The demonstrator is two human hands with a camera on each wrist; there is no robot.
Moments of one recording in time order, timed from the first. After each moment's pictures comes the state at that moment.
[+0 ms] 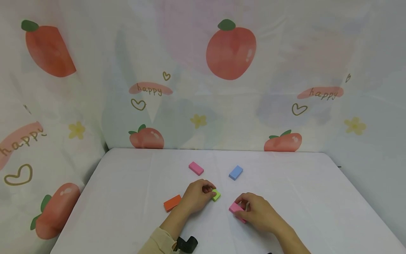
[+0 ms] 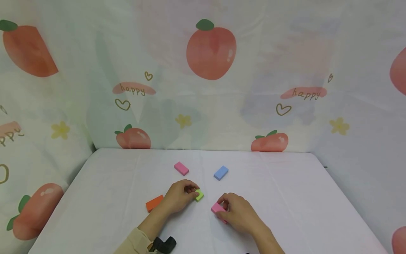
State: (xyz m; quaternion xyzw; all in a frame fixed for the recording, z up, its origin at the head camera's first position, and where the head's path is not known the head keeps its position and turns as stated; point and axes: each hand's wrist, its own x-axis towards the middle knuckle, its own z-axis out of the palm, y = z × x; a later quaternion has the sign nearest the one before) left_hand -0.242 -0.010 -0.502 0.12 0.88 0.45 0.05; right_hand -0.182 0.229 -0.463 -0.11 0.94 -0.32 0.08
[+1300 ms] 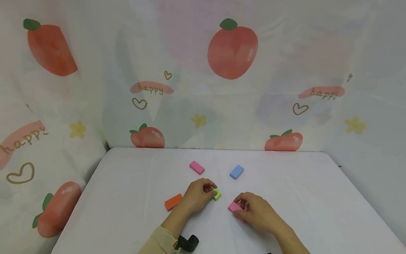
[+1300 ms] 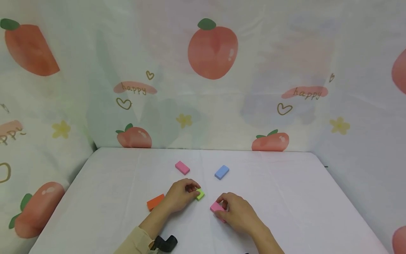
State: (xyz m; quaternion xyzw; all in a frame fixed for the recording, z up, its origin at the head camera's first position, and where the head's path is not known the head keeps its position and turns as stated) left_hand -0.241 -0.013 -0.501 0.14 0.88 0.44 0.05; right_hand -0.179 0.222 -0.462 -0.11 0.94 -0.30 0.08
